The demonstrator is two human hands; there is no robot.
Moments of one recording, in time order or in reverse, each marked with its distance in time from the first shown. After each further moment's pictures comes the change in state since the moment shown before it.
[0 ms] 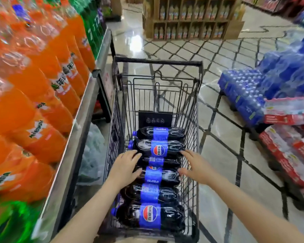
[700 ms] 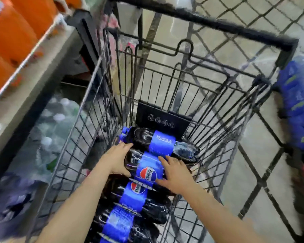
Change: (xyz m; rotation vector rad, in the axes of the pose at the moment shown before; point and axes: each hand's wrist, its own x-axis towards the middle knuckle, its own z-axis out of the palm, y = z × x) left_hand 0.175 -0.110 0.188 -0.246 -0.545 -0.450; right_hand 0.268 0.062 0.062 -0.215 -0.313 -0.310
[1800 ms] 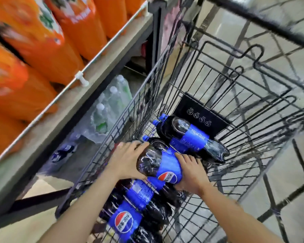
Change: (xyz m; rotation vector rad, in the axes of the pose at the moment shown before) left_hand -0.164 0.016 0.013 0.025 0.359 -0.130; right_hand -0.025 -0.051 0.008 -0.171 0.020 -0.177
